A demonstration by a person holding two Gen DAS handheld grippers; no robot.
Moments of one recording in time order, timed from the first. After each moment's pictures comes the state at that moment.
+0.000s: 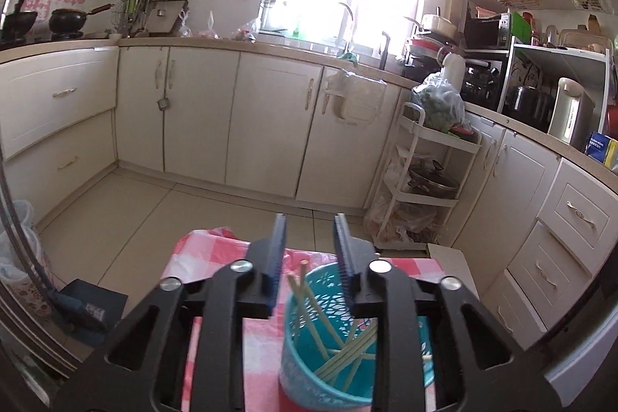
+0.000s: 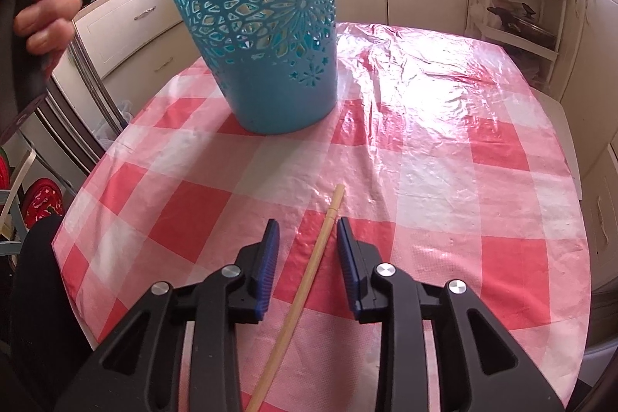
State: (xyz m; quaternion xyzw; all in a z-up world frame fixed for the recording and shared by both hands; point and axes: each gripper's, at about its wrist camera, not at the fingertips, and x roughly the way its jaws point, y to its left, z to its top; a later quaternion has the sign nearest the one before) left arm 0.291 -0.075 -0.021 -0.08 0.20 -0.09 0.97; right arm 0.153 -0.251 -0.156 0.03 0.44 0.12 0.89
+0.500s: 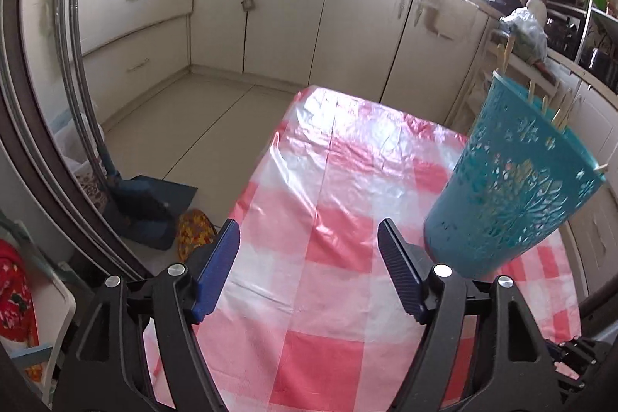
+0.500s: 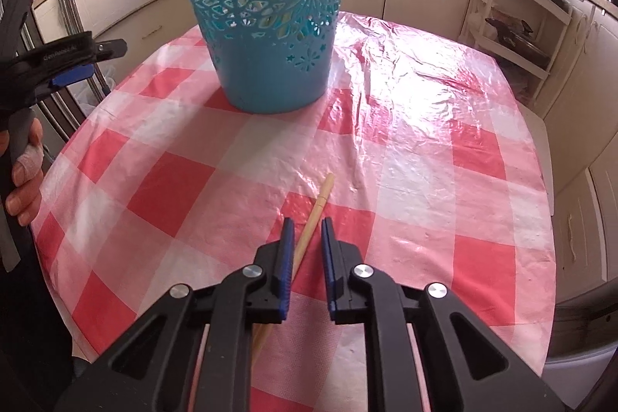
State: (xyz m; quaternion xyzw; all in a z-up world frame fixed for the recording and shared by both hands) left arm 0.254 0.017 -0.155 -0.08 0.37 0.02 0.93; right arm 0.152 -0.239 -0.153 -0.05 0.46 0.09 0.88
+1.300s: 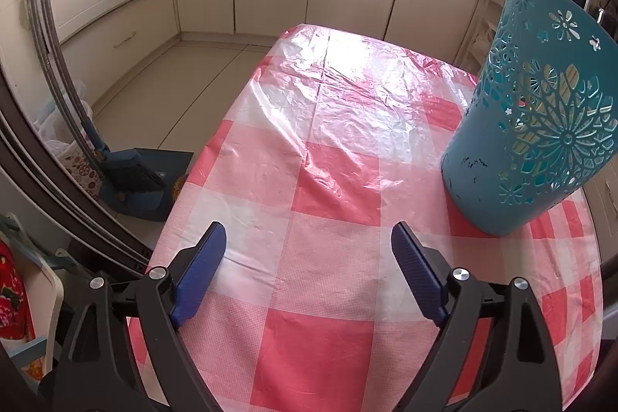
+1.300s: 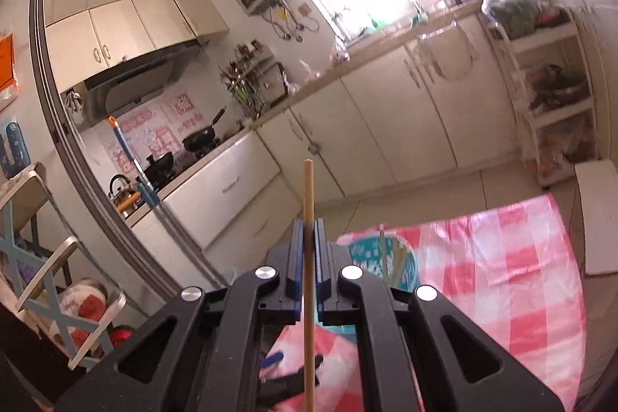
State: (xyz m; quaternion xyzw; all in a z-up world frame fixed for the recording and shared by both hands) left arm 0.271 -0.002 -0.192 -0.06 0.44 0.01 0.90; right arm 0.202 -0.286 0.055 0.23 0.20 0.22 0.93
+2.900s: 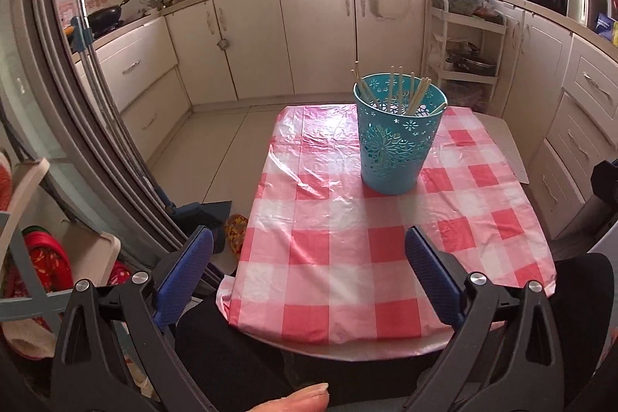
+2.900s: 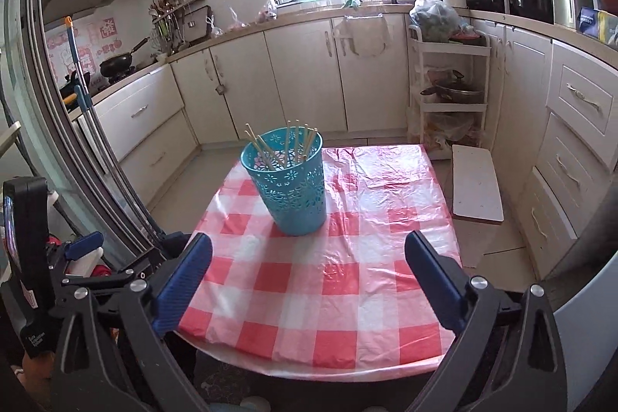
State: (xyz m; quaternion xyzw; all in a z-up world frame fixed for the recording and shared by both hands) left arm 0.077 -0.044 0.001 0.06 0.37 0.00 0.93; right arm 0.020 -0.253 0.043 0.09 0.31 0.03 0.95
